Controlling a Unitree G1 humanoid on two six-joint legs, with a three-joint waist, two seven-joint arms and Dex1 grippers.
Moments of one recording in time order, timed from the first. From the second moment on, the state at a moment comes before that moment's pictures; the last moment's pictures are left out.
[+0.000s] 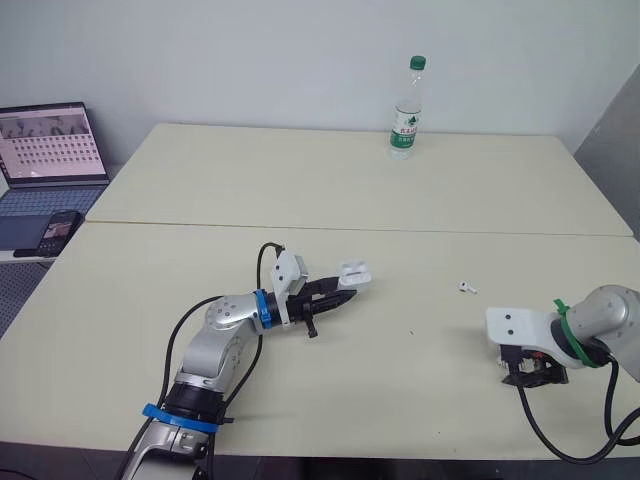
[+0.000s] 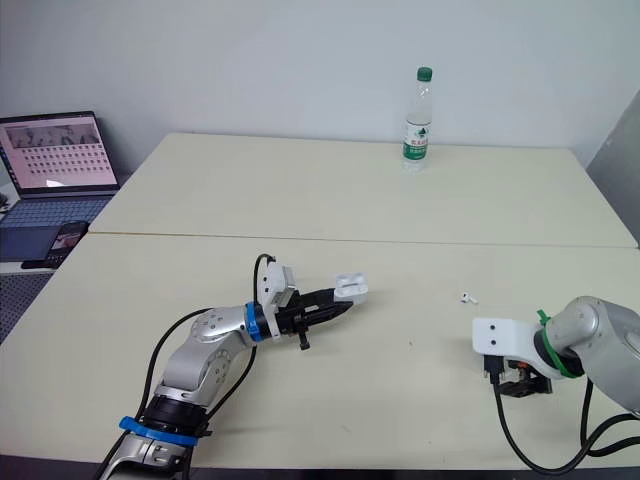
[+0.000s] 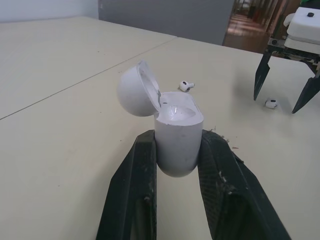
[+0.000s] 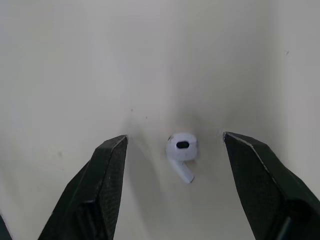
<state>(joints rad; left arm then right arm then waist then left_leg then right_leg) -0.34 0.34 -0.12 0.10 -0.35 0.17 -1.03 -0.27 -1.33 0.38 -0.48 0.09 0.74 1.16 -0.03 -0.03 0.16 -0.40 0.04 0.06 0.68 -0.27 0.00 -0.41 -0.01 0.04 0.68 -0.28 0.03</state>
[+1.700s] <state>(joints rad) -0.34 0.36 -0.12 0.08 -0.35 0.19 -1.04 -0.24 -1.30 0.28 -0.48 0.03 0.71 1.26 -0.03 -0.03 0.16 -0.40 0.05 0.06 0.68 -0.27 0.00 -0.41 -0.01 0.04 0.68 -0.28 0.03</state>
